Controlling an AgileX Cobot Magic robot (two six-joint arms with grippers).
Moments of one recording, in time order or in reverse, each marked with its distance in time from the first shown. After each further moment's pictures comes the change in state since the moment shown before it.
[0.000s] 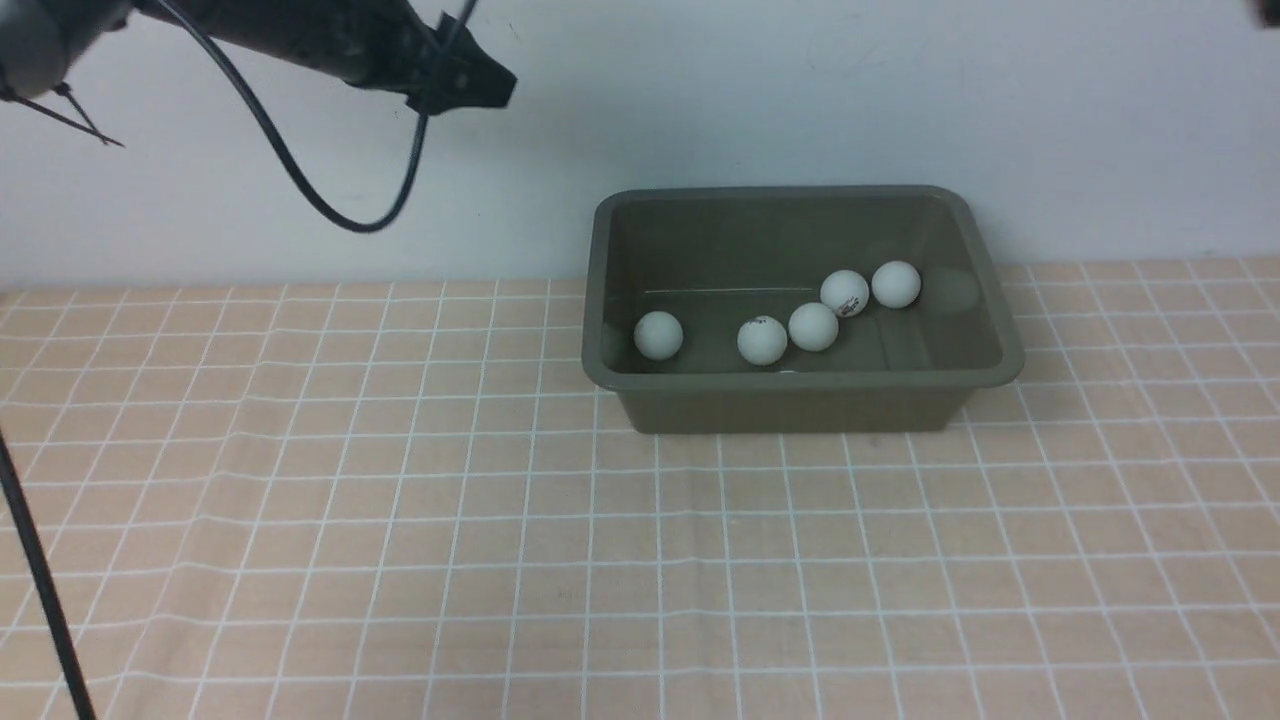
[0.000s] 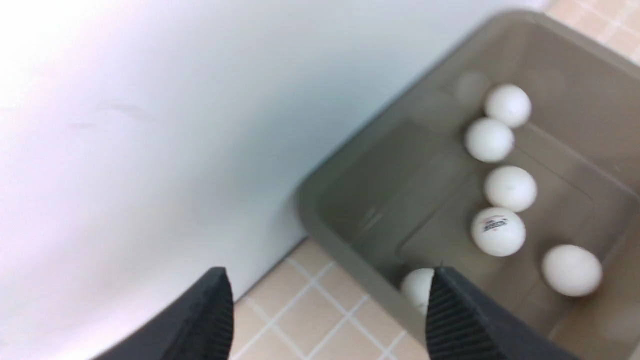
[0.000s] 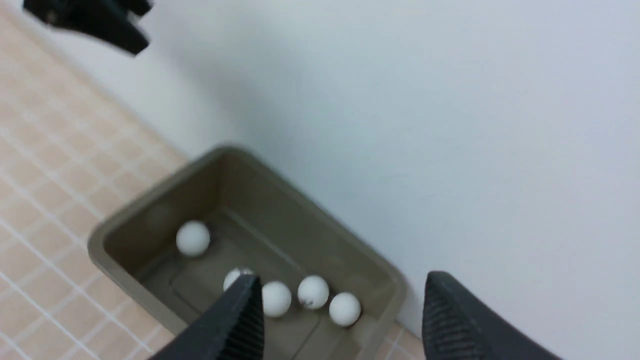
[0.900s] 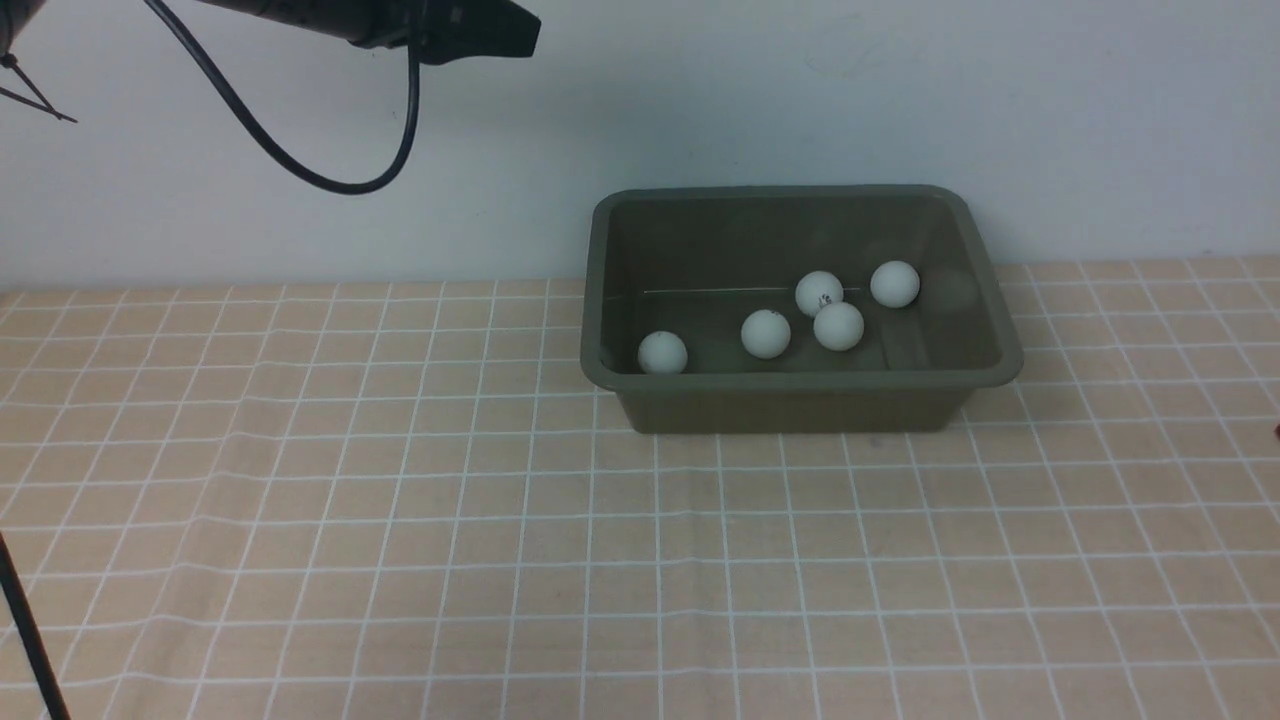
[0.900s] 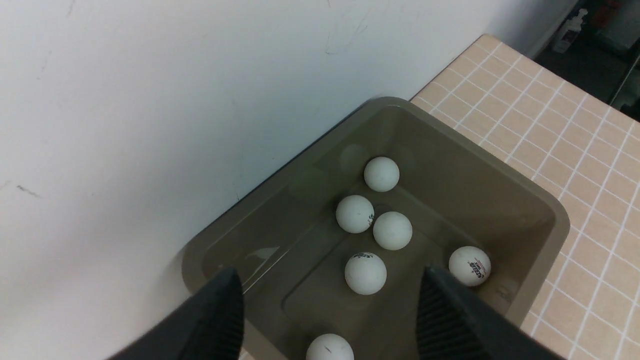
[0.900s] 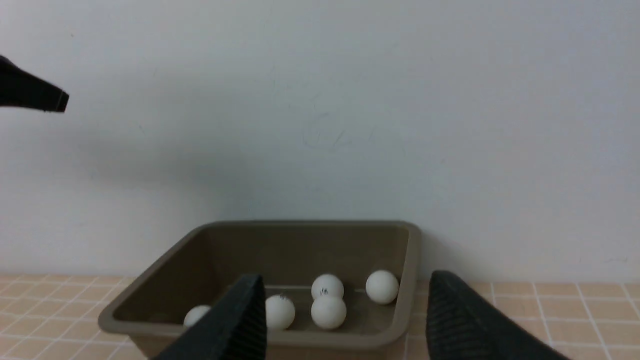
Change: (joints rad) right arm 0.000 -0.602 1.241 0.550 -1.036 -0.068; left arm 0.004 -0.040 0.000 -0.194 0.125 0.016
